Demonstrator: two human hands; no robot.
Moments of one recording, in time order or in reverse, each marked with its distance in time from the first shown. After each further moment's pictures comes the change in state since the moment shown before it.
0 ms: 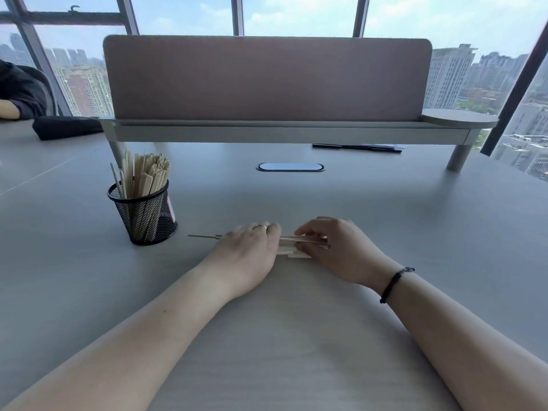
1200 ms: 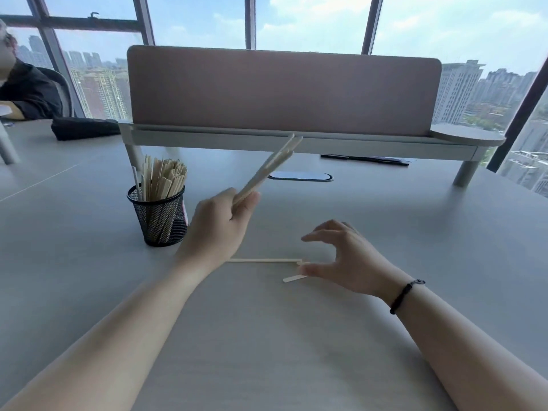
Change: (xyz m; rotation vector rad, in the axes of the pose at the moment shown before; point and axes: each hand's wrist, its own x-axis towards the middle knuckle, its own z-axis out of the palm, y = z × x) left_hand -0.007 -0.057 -0.017 -0.705 0.562 -0.293; right_hand -0.001 0.000 -0.004 -0.057 -0.091 0.042
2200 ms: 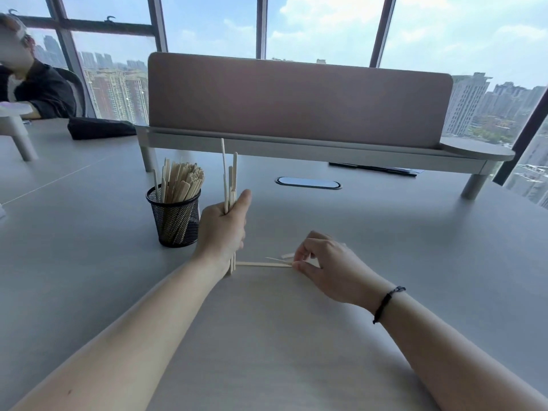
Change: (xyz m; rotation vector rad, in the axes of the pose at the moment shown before) left_hand 0.003 -0.009 0.010 -0.727 0.104 -0.653; right_hand 0.009 -0.041 0.014 -0.023 -0.039 -0.121
